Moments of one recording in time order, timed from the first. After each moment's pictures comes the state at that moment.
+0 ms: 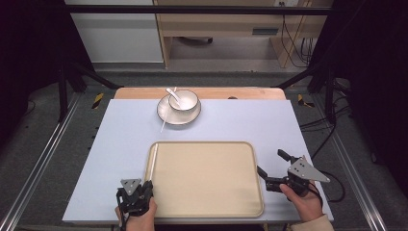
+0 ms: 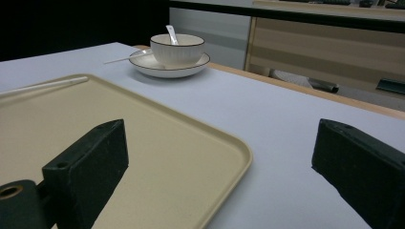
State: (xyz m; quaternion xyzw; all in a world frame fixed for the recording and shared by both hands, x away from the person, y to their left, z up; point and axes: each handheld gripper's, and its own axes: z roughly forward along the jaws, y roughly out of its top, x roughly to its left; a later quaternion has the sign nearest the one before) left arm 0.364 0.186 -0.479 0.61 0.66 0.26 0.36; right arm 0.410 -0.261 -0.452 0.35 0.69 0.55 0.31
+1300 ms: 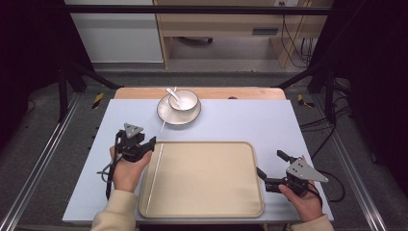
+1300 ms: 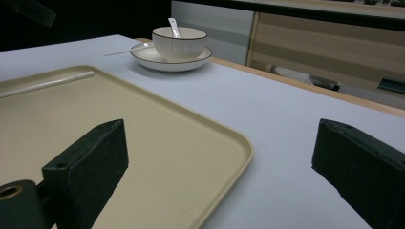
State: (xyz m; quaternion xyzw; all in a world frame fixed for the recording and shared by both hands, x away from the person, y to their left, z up) left arm 0.495 0.209 -0.399 0.72 0.52 0.28 0.37; right arm 0.410 -0.260 -0.454 0.34 0.71 0.54 0.31
